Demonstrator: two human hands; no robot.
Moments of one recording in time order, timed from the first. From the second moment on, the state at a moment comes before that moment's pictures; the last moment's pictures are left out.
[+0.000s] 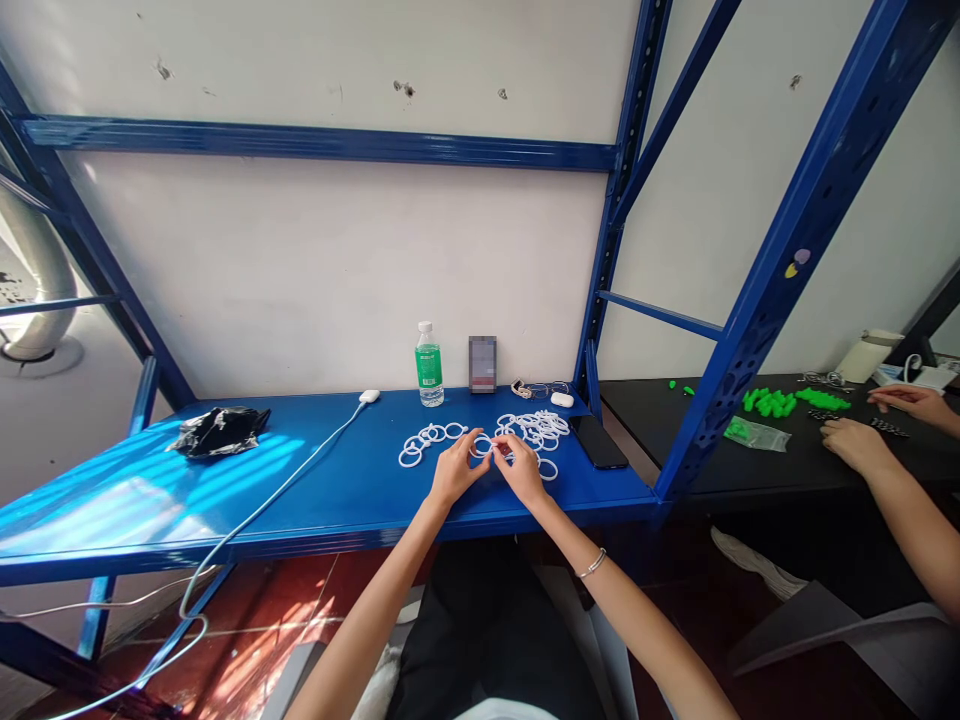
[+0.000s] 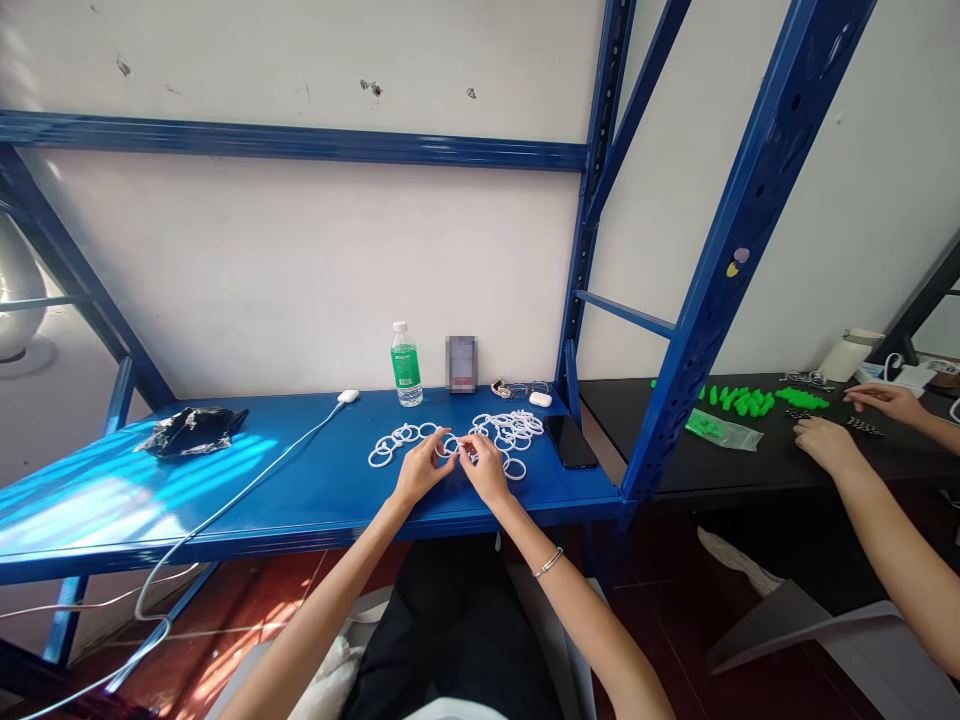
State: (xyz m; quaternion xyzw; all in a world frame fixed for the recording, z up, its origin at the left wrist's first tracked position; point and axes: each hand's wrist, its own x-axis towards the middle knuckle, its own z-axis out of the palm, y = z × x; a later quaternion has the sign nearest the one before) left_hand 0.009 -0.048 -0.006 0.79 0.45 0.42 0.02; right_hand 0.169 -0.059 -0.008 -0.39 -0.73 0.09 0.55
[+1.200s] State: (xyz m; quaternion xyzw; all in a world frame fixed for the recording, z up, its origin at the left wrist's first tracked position) left_hand 0.008 -0.046 -0.008 0.78 0.43 0.45 0.08; right_hand 0.169 -0.061 -0.005 -0.38 -0.73 0.04 0.57
